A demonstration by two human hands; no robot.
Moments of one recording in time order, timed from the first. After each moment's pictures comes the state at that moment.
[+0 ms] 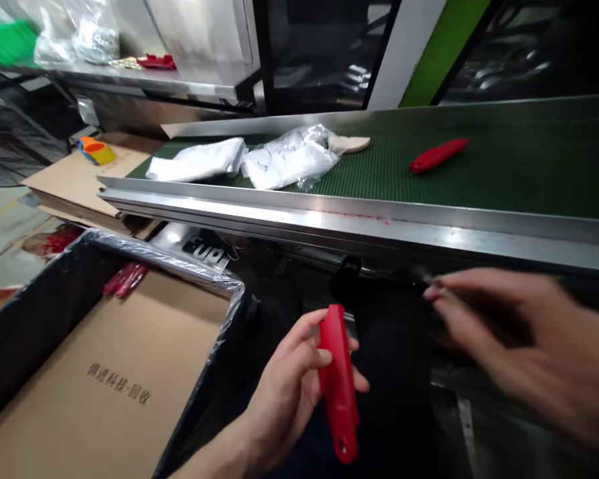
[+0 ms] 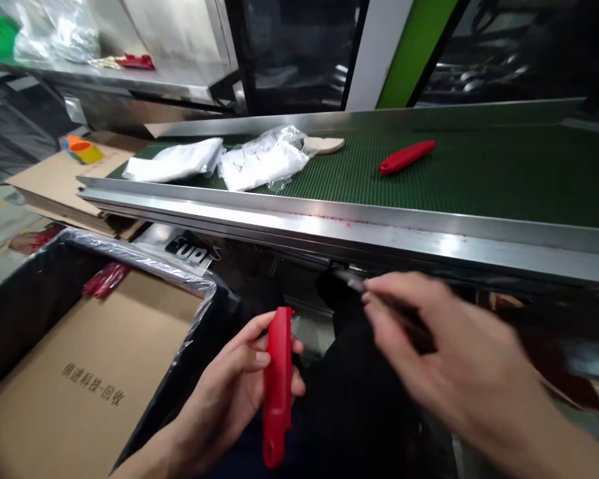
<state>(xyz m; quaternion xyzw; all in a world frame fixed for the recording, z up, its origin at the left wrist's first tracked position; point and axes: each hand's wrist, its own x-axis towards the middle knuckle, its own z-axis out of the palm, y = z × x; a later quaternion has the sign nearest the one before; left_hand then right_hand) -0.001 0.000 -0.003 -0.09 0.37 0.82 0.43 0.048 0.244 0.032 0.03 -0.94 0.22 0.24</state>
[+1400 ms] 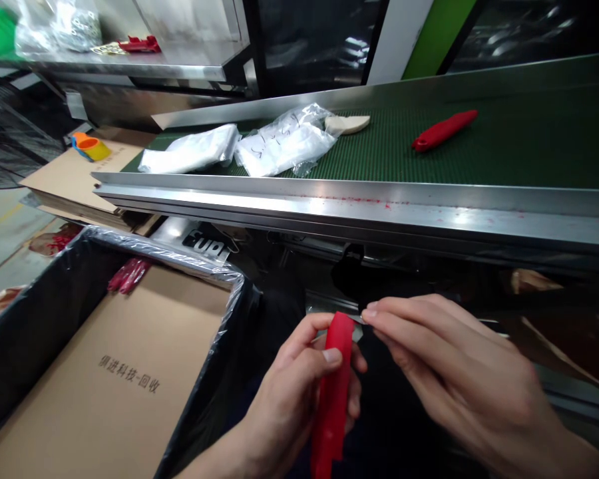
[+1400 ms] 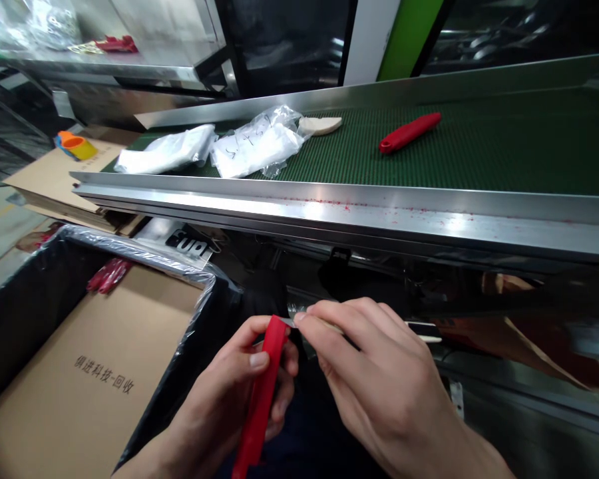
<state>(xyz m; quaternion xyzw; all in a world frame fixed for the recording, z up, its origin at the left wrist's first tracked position) 0.009 0.003 0.010 -0.07 0.39 0.79 0.47 0.057 0.189 0.019 0.17 -0.93 0.28 0.17</state>
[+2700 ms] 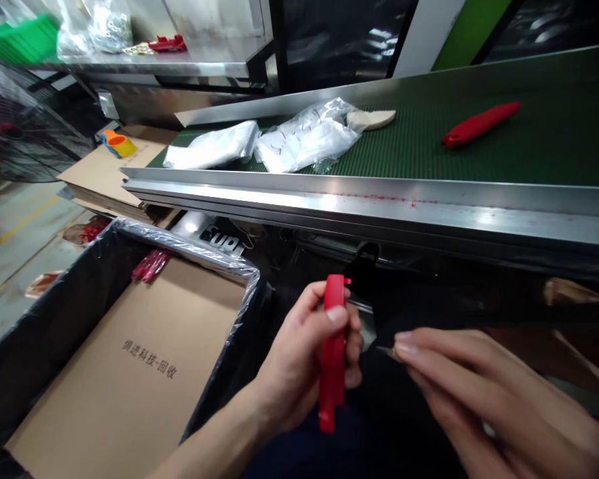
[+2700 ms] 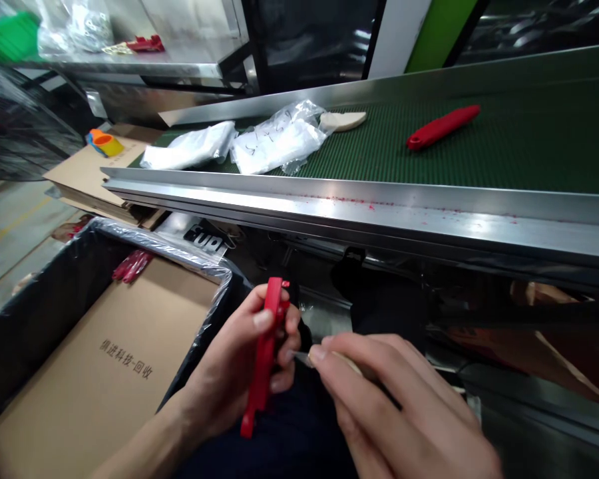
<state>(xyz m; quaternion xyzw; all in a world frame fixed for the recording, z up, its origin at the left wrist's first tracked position) -0.013 0.000 0.015 -0.06 0.37 0.83 0.42 0.079 0.166 0.017 0.15 -0.92 0.30 0.21</state>
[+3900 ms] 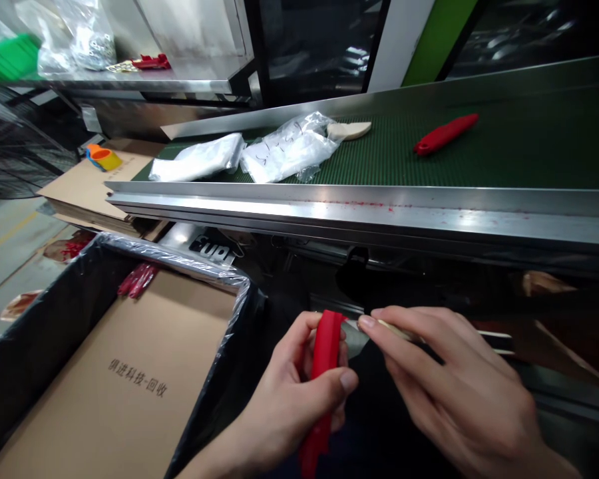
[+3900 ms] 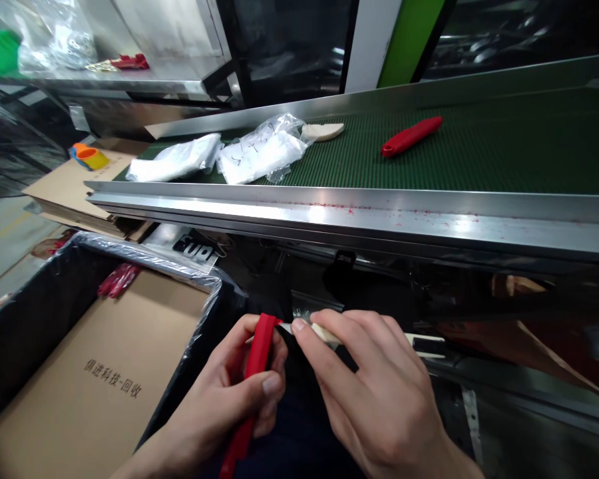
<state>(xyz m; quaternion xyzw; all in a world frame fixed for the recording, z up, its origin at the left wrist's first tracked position) 0.005 -0.014 0.008 0.01 0.49 0.74 0.46 0.066 0.174 0.004 0.16 -0.93 0.22 0.25</state>
